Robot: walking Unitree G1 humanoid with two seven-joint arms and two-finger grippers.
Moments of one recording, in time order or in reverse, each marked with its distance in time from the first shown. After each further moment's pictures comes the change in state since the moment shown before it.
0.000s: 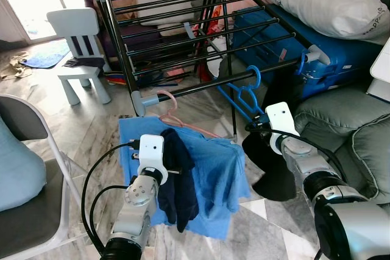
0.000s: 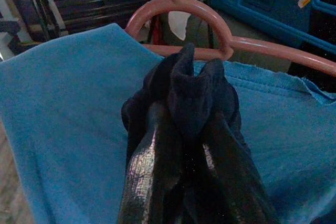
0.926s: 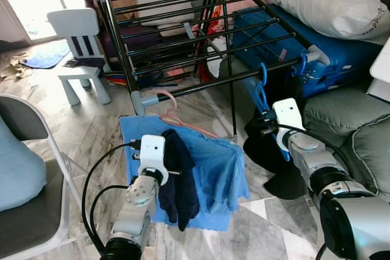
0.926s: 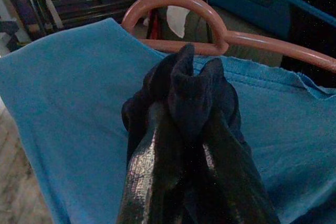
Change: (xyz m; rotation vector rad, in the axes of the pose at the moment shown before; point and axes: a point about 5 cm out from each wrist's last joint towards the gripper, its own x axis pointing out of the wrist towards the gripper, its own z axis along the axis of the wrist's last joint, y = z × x) left arm 0.000 -0.001 -0.001 0.013 0.011 -0.008; right arm -0.001 -0.015 0.005 0.016 0.000 -0.025
